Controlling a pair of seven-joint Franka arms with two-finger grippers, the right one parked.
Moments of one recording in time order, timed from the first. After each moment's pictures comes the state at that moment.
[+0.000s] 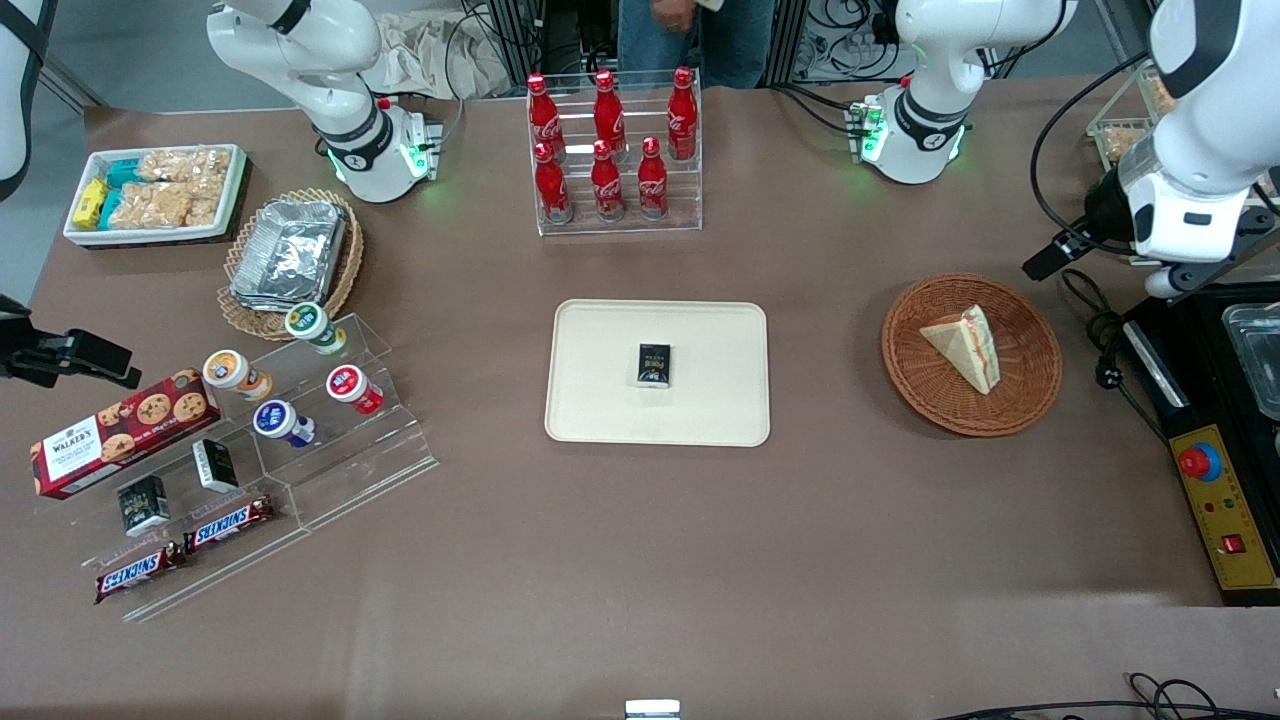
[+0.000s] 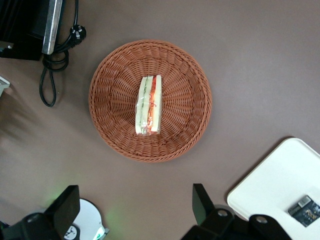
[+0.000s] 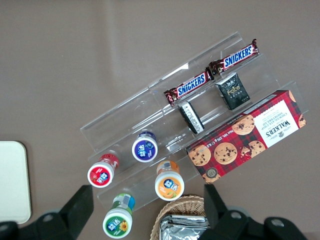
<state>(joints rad) 0.02 -0.23 -0.07 -2.04 0.00 1.70 -0.68</state>
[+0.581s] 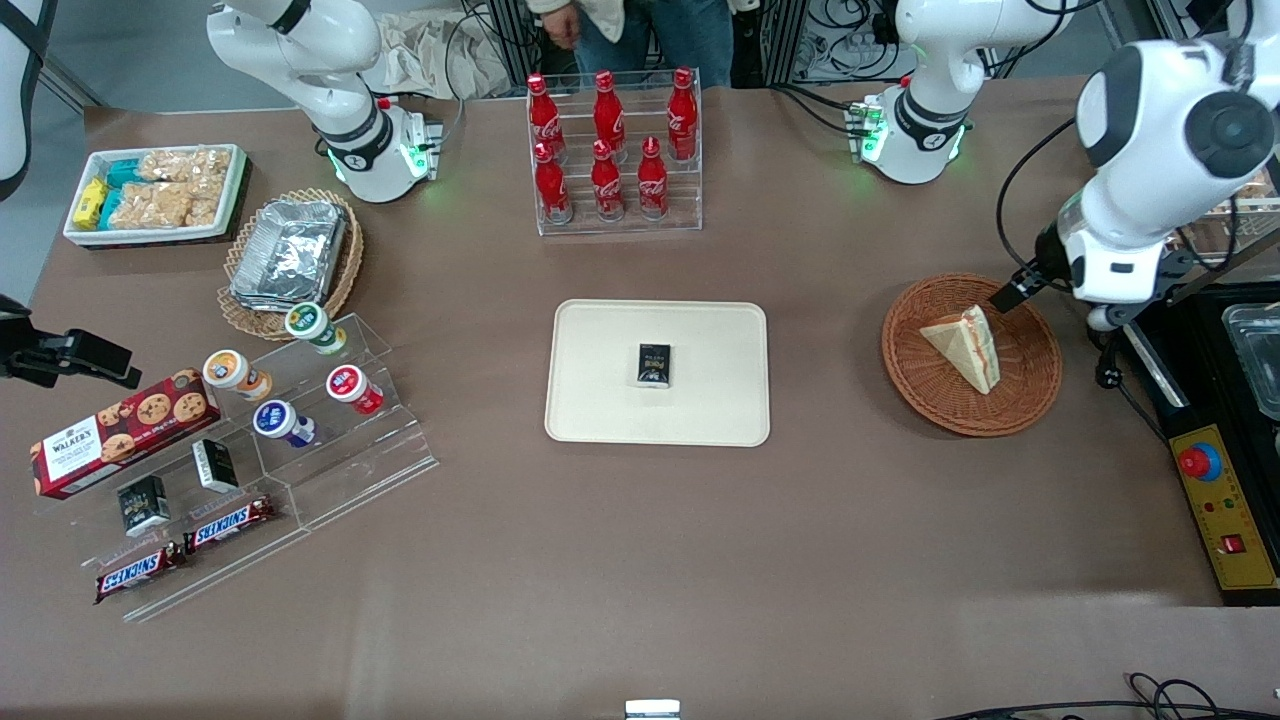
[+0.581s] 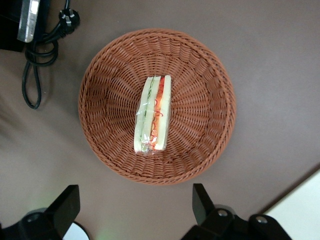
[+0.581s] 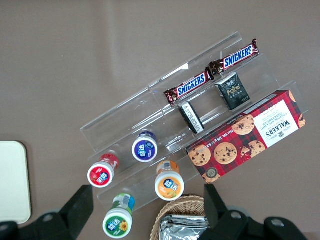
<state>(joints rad) 0.02 -0.21 -0.08 -2.30 0.04 1.96 -0.73</state>
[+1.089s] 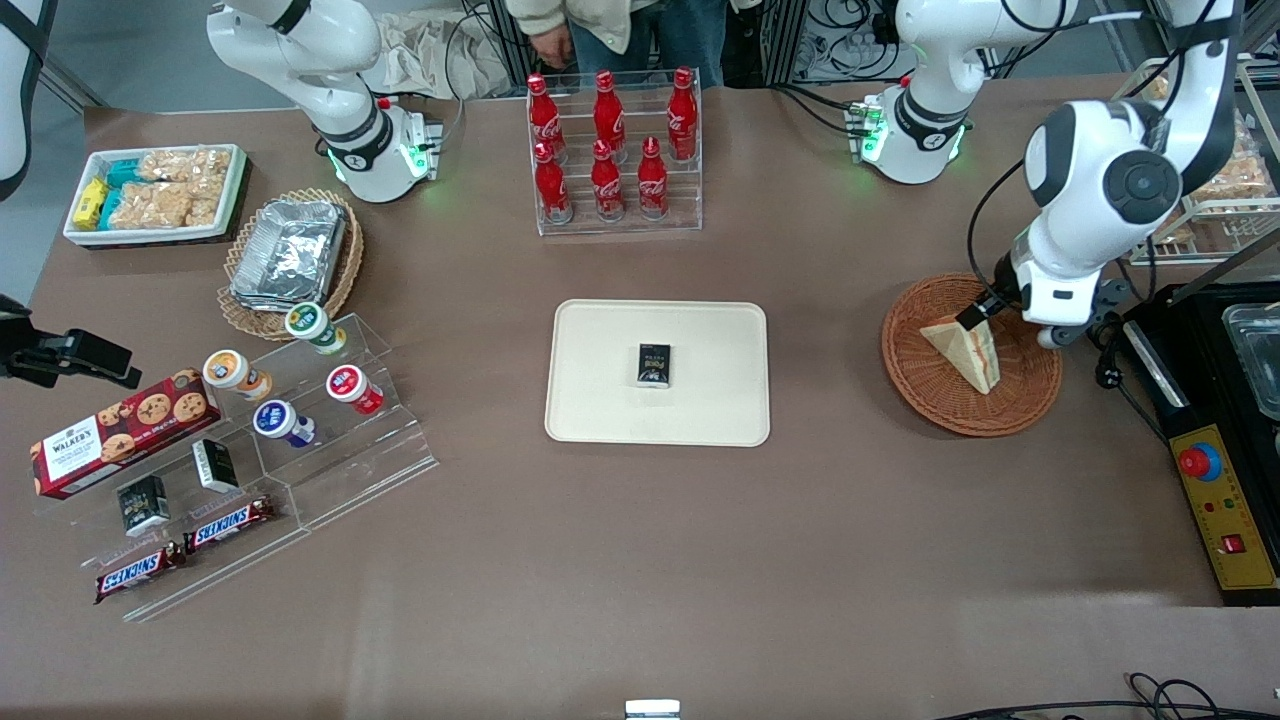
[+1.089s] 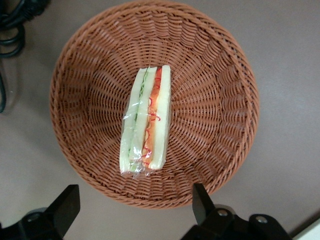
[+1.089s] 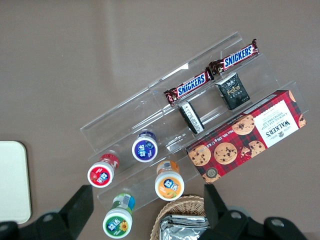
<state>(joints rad) 0.02 -0.13 -0.08 -2.45 0.04 2.20 -0.73</state>
